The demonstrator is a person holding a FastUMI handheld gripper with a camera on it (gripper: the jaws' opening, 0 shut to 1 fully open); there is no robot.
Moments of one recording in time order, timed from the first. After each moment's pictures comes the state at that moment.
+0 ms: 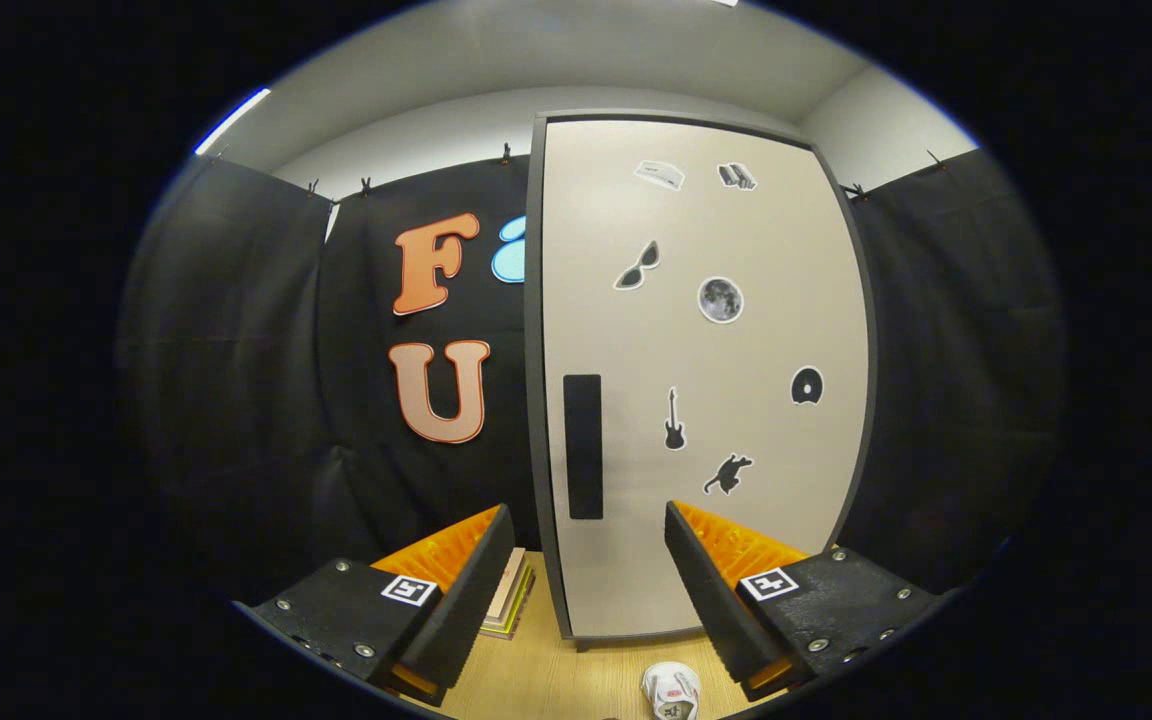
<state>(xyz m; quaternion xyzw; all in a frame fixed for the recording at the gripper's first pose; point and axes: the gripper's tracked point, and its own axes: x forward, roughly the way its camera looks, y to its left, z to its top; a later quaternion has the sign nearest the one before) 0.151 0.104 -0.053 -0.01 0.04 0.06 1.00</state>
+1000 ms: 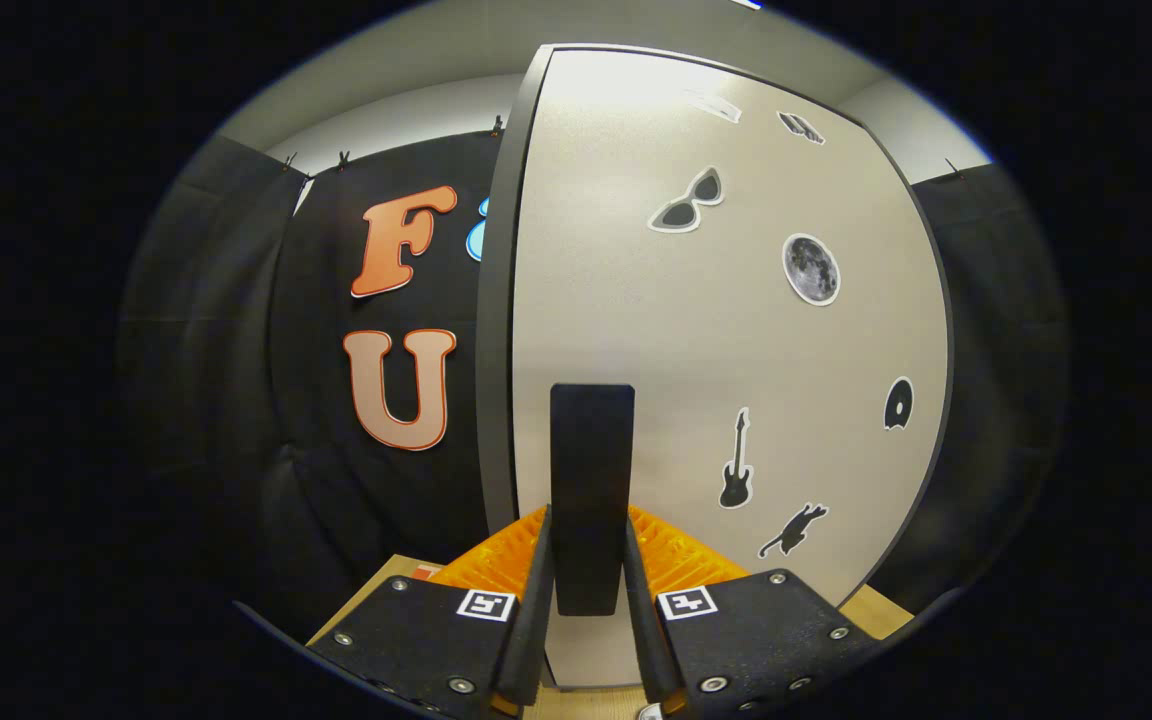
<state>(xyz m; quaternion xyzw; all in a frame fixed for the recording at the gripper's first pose) 0.267 0.116 -0.062 -0.02 0.04 0.02 1.00</state>
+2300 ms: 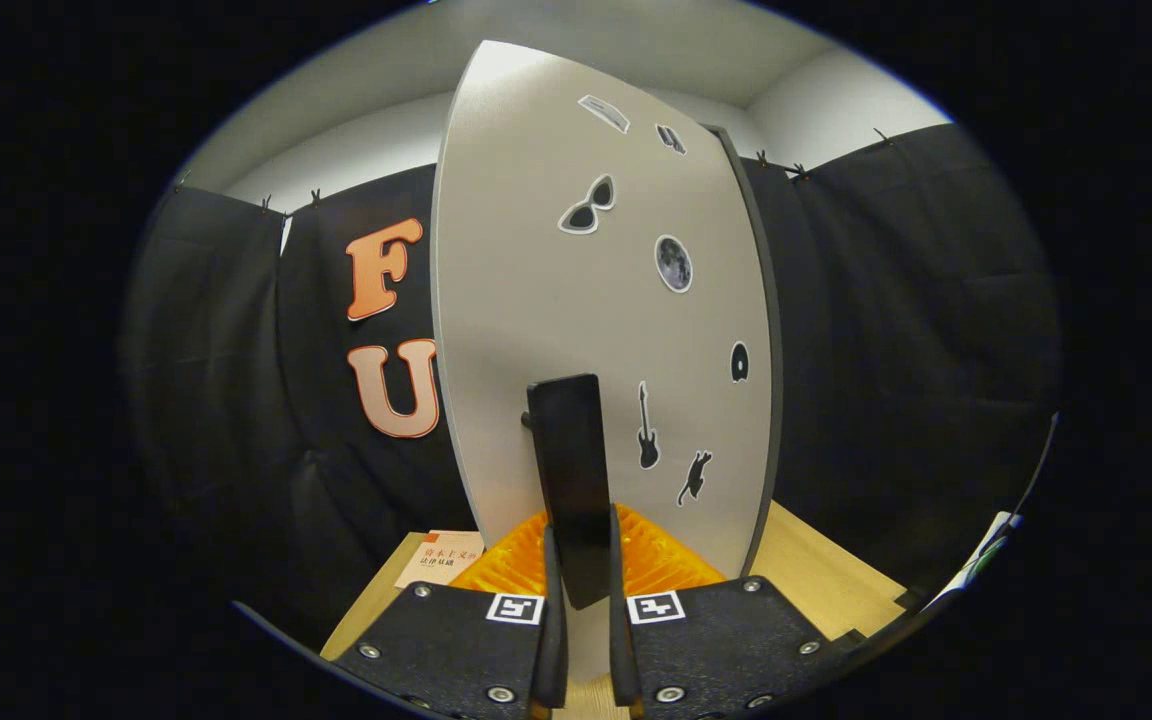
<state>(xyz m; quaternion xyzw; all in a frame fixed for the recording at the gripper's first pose) 0.142 0.038 -0.048 0.03 0.07 0.01 1.00</state>
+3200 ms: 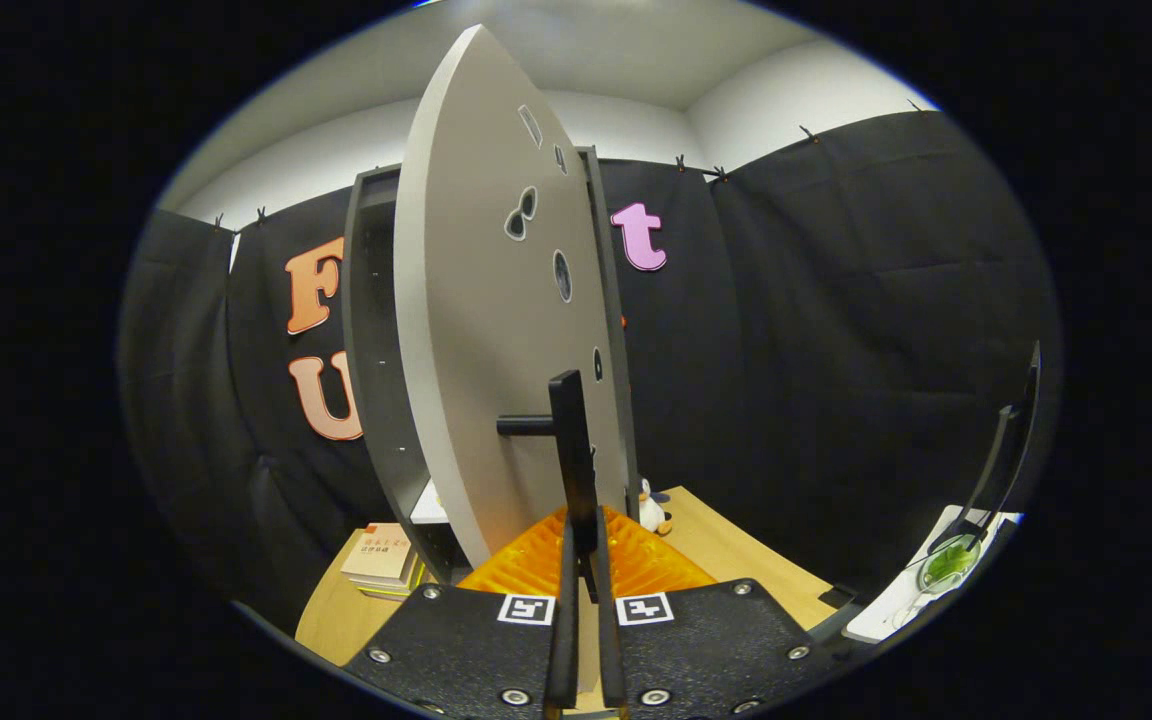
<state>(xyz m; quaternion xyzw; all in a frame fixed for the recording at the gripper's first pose) 0.083 -0.103 -0.051 0.04 0.07 -0.08 0.99</state>
